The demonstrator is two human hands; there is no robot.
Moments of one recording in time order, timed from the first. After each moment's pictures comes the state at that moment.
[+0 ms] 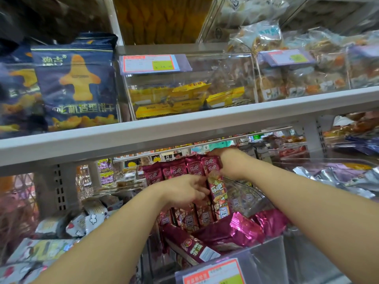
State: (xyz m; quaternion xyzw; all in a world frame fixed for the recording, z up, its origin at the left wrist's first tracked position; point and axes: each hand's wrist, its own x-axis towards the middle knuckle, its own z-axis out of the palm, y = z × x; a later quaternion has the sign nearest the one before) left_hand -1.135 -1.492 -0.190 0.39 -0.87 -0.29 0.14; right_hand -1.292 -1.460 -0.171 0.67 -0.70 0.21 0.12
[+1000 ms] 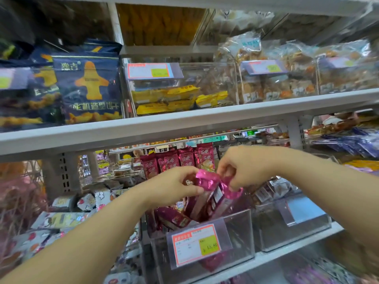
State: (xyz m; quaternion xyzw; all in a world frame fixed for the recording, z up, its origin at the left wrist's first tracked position) left_hand -1.109 -1.418 -0.193 0.30 -0.92 -0.14 0.20; right_hand -1.289 -1.332 -0.166 0.75 -0.64 0.10 0.06
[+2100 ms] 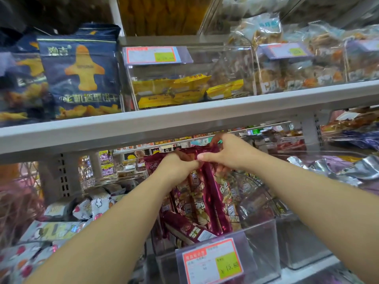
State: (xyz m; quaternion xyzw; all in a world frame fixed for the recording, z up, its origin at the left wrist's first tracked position) left_hand -1.135 -1.494 -0.186 0.43 -0.77 -0.26 0.40; right_hand -1.283 -1.431 -0.178 0.65 -0.59 0.47 -0.07
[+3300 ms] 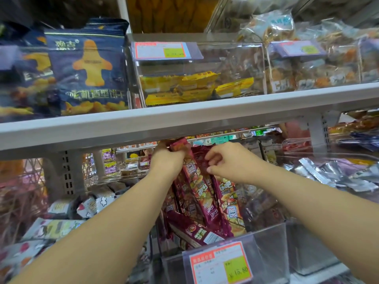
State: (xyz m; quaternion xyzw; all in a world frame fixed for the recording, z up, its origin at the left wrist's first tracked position) left_hand -1.127 -1.501 -0.179 0.41 -0.65 -0.26 0.58; right_hand -1.270 -1.429 -0.188 0.71 -0.60 0.36 0.07
